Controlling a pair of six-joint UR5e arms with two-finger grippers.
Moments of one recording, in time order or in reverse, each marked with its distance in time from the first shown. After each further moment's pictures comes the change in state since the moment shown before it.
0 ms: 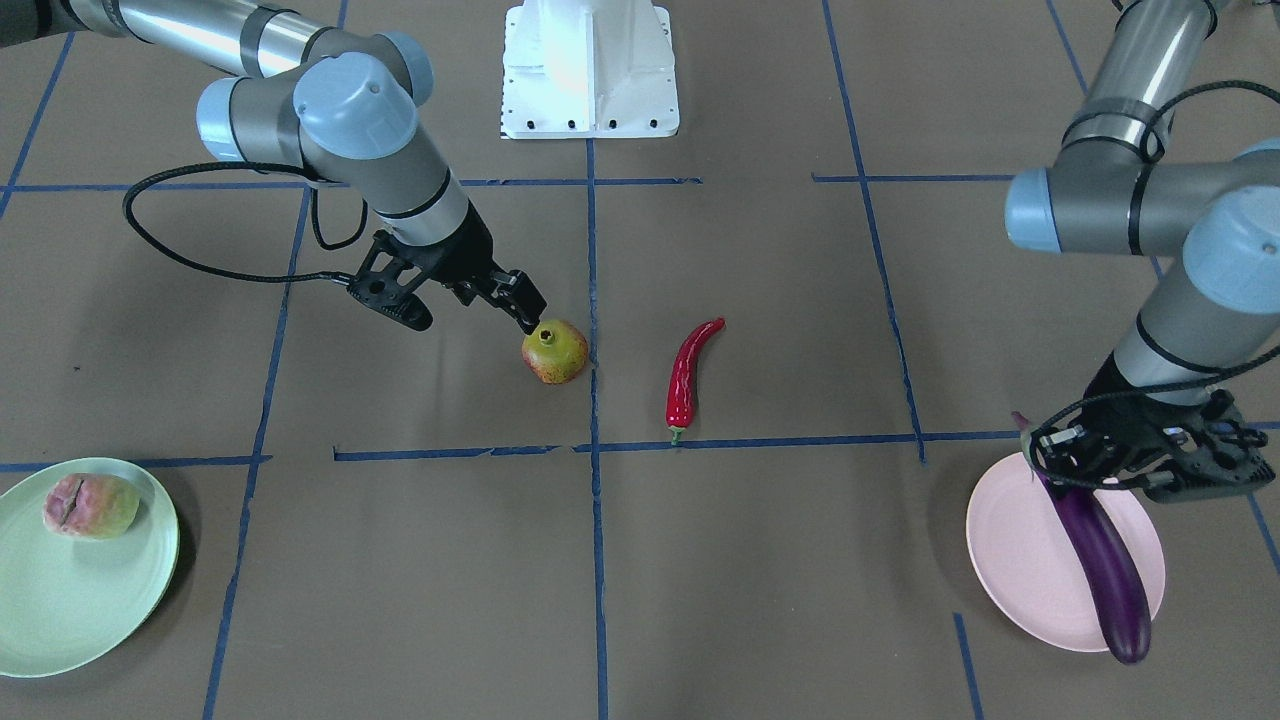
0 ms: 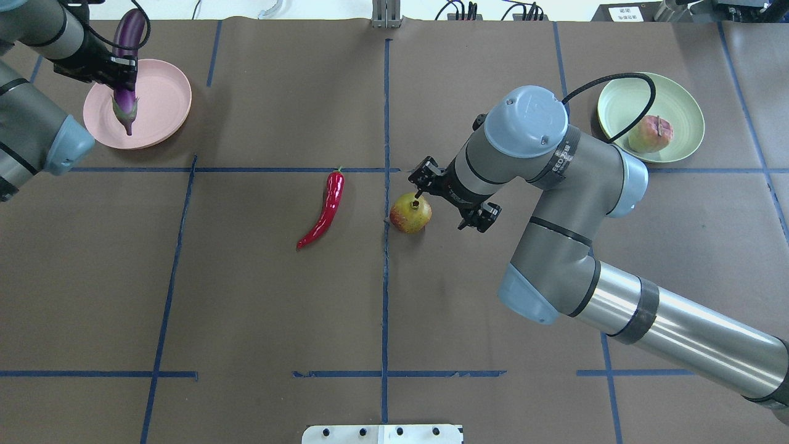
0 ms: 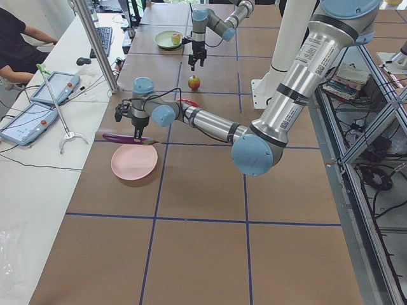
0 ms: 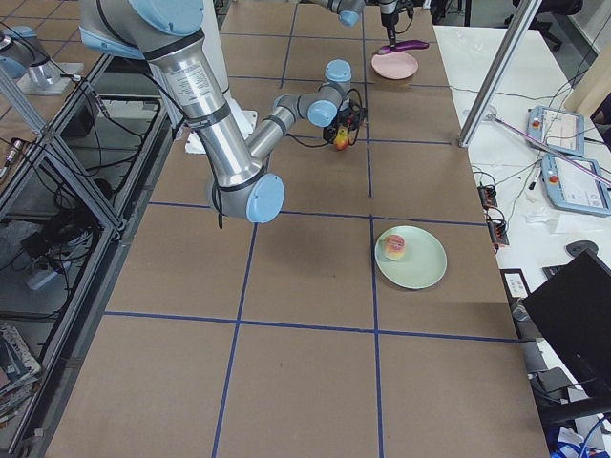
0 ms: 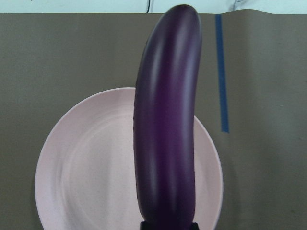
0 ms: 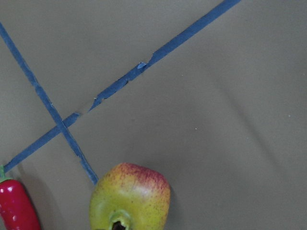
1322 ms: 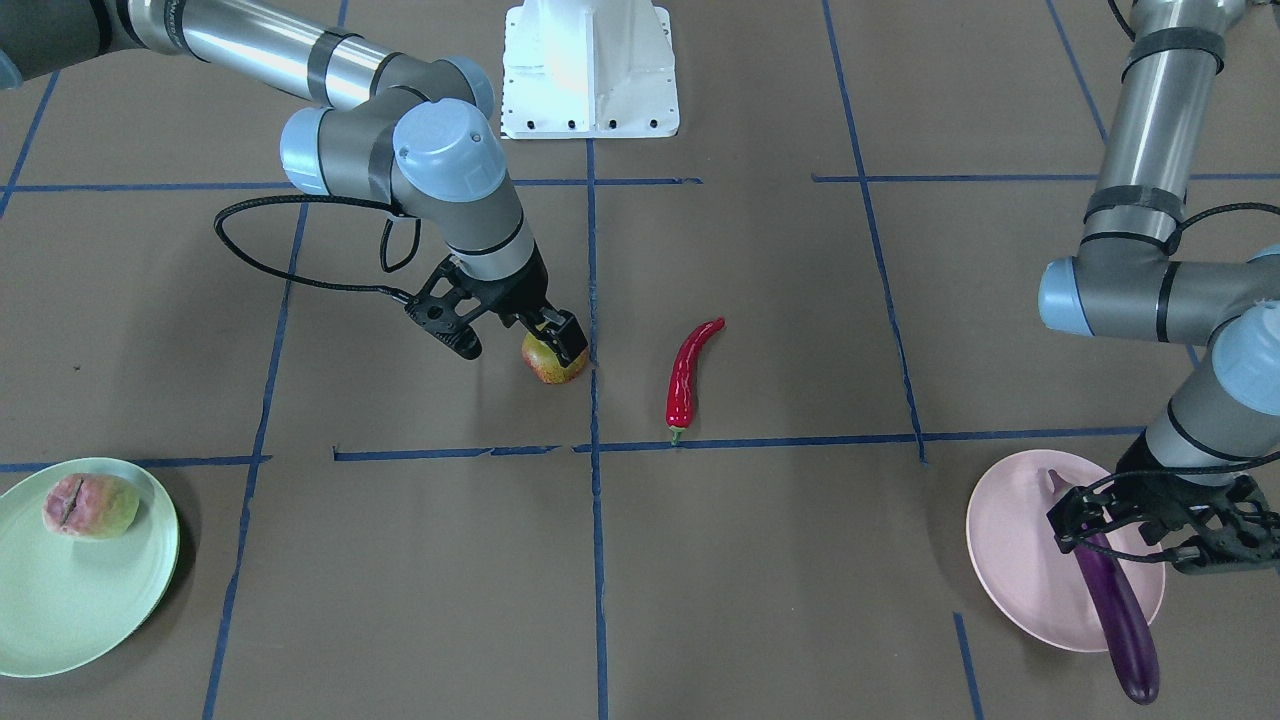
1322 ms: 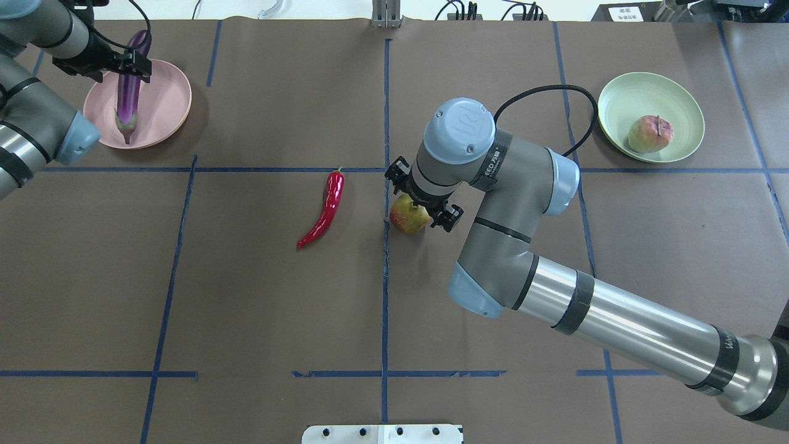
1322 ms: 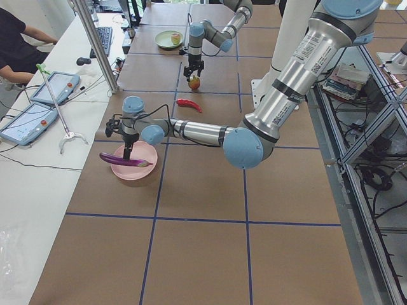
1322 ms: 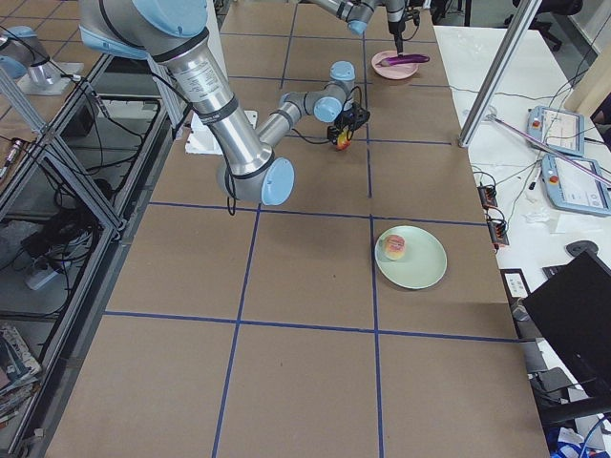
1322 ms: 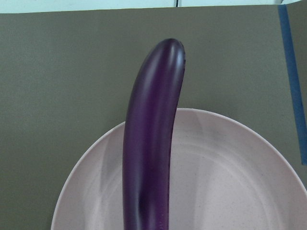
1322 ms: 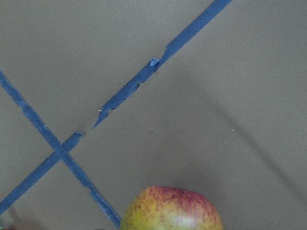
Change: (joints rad) left arm -0.008 -0.078 0.199 -0.185 -0.003 -0.016; right arm -0.046 0.134 -0.197 -0.002 -0.093 0.130
